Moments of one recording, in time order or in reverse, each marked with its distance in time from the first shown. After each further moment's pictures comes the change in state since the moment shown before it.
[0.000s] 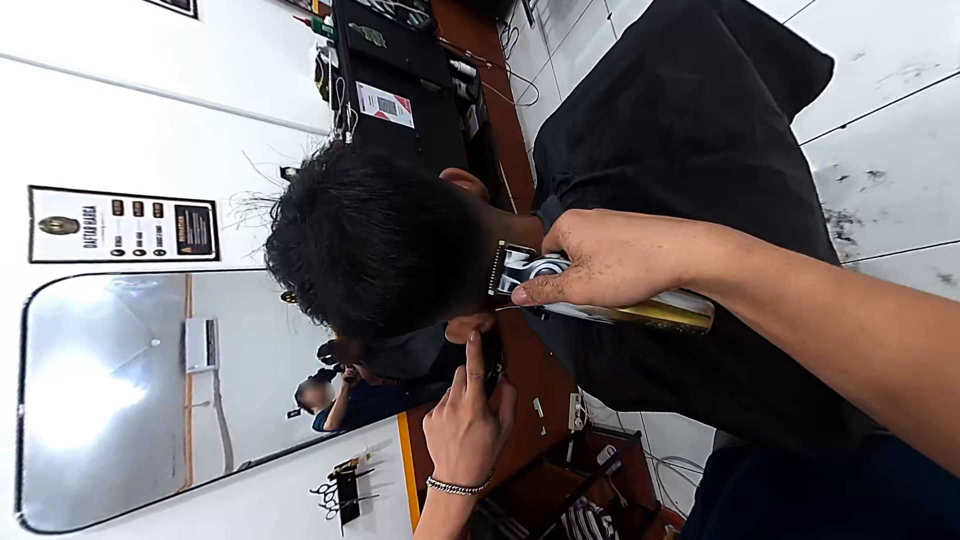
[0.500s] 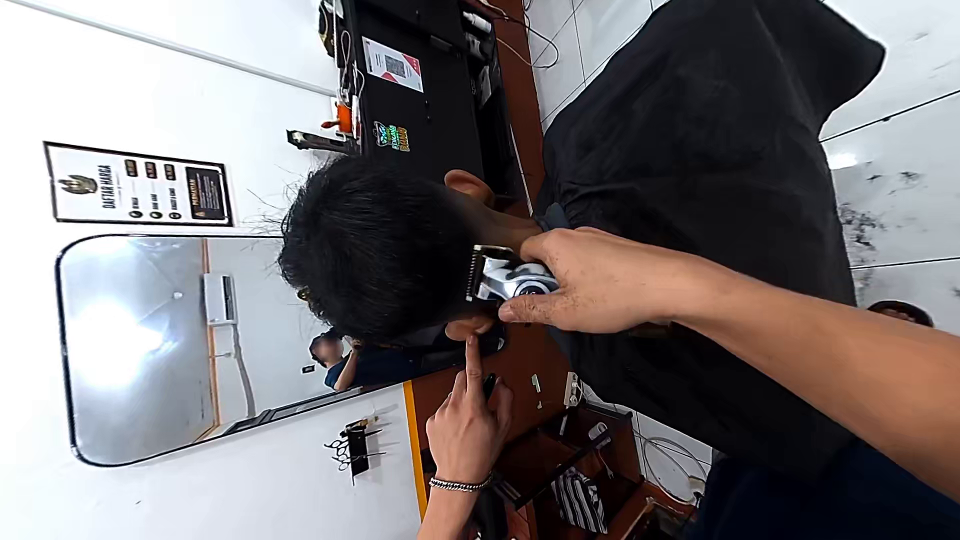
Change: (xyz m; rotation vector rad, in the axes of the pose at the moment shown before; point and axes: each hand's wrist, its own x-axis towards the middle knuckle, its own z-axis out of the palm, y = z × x) left_hand -0.007 0.014 -0.013 0.065 -0.174 -0.142; right_hand 0.007 0.001 -0.009 0.017 -0.087 -0.010
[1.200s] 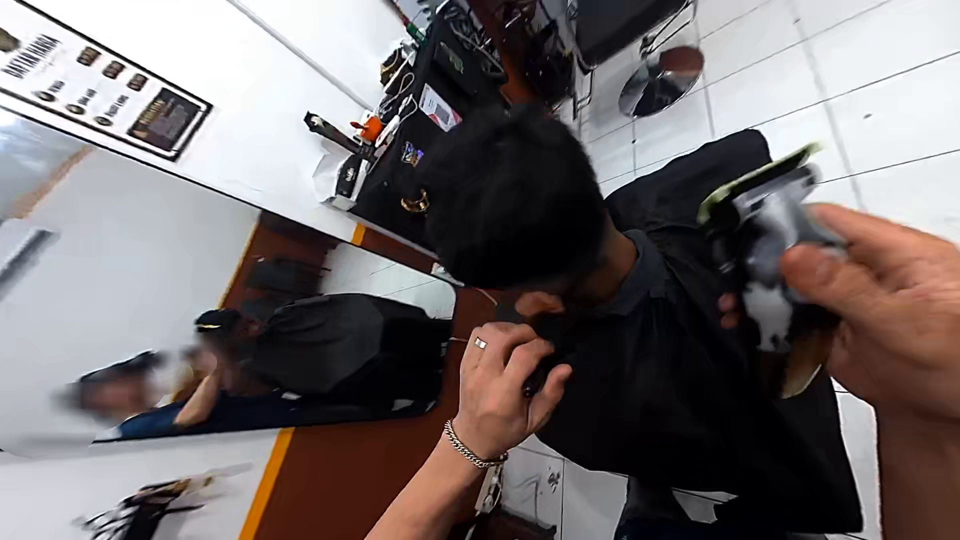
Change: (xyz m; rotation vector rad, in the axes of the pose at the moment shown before) left_hand 0.043 -0.030 0.036 -0.846 0.706 0.402; right_hand -0.072 -0.024 0.059 0.314 0.794 -0.319
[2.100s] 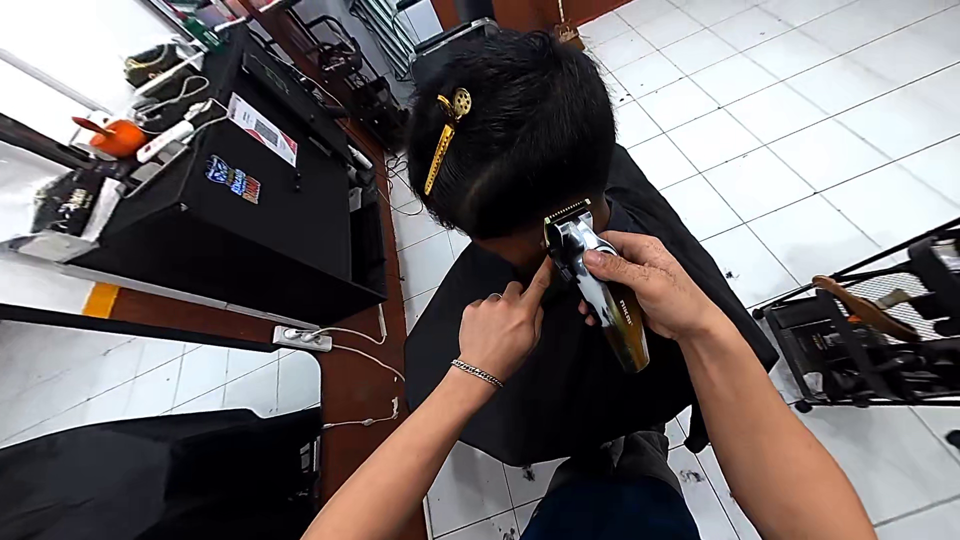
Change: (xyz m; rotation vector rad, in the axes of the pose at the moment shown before) left_hand -0.038 -0.095 0.043 0.135 -0.272 0.131; right_hand -0.017 0.034 0.173 -0.128 0.092 0.280
